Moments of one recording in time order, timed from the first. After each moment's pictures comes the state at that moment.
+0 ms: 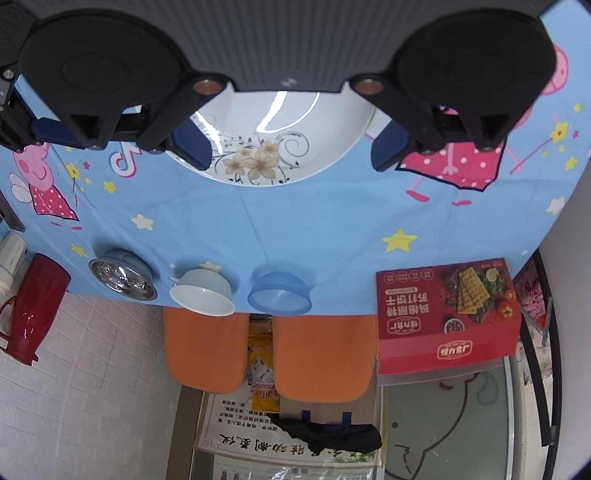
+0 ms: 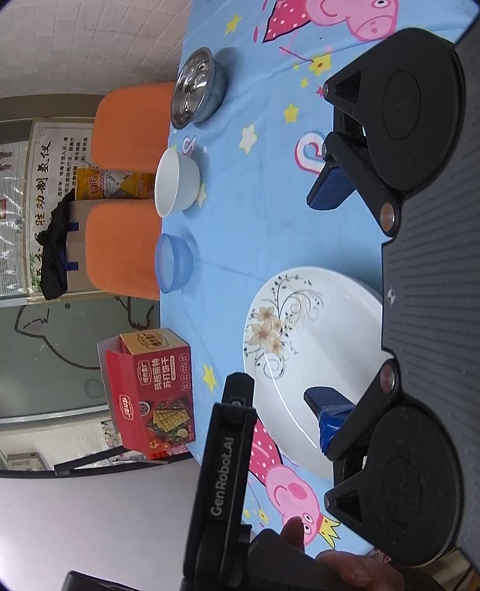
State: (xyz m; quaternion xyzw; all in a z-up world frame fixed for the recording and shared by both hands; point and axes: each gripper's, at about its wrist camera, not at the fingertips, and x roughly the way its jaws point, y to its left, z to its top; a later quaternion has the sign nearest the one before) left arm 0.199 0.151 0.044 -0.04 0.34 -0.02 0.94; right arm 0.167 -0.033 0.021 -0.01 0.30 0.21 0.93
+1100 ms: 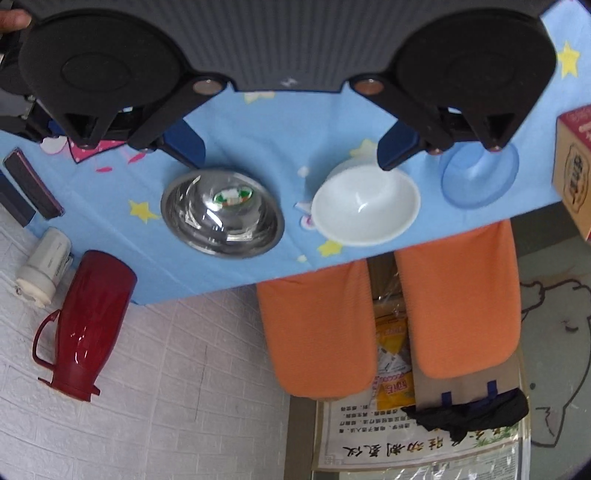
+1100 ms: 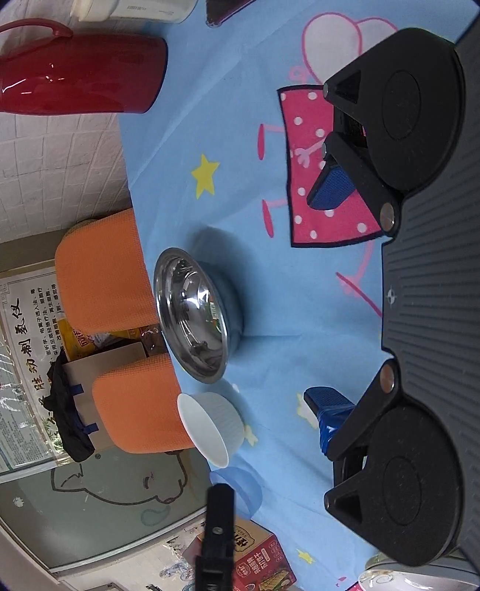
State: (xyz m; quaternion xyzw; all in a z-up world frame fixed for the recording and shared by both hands) left arm 0.417 -0.013 0.073 0.03 0.34 -0.16 0.93; right arm 0.321 -0.235 -0.006 0.10 0.33 0.07 0.93
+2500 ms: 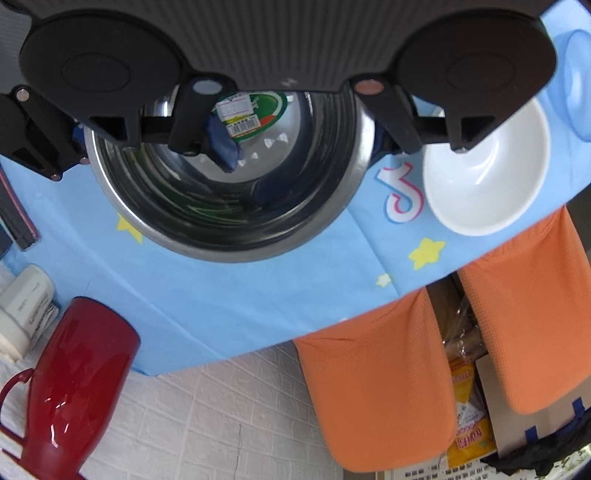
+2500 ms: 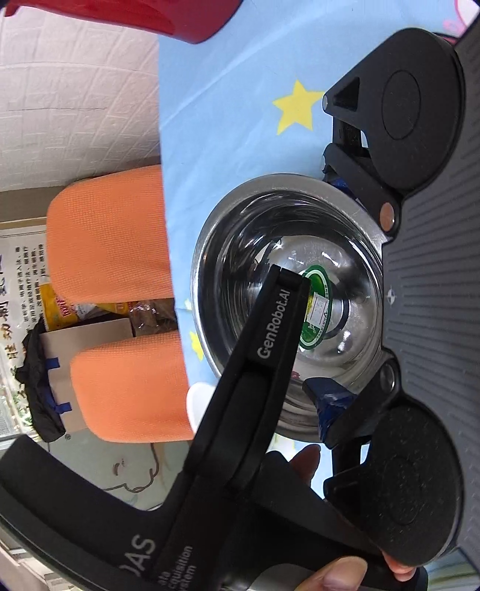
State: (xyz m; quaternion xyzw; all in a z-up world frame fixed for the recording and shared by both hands) left arm 0.526 -0.110 0.023 0.08 0.45 -0.21 0.87; right arm 0.418 -0.209 0.009 0.05 0.36 0.11 0.93
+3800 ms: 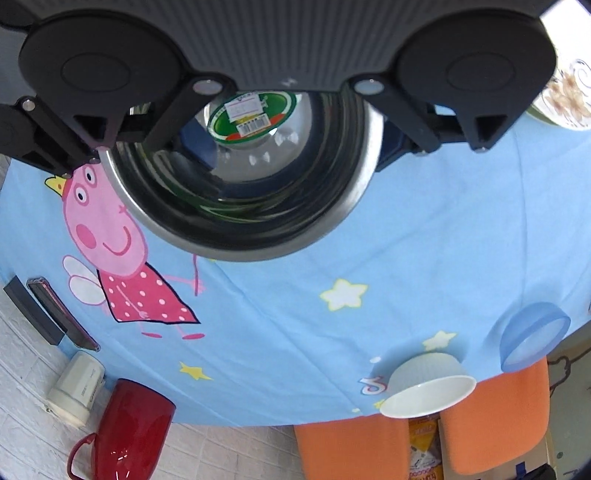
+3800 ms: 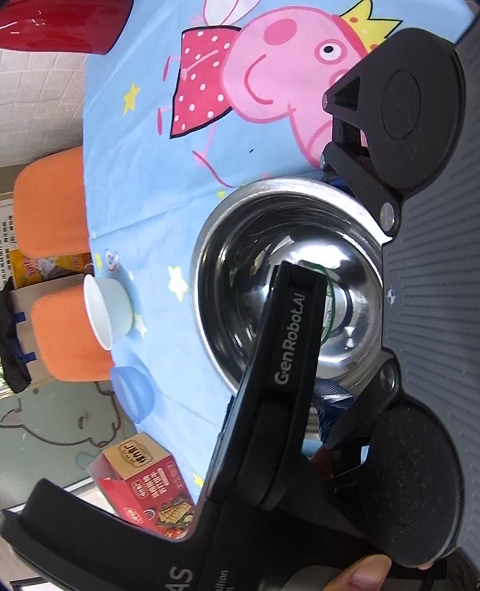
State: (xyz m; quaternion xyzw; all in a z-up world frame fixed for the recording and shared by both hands) left arm 0.303 -0.050 -0.017 0.03 0.47 -0.18 0.86; right arm 0.225 -0.158 -0.021 0.06 0.40 0.16 0.90
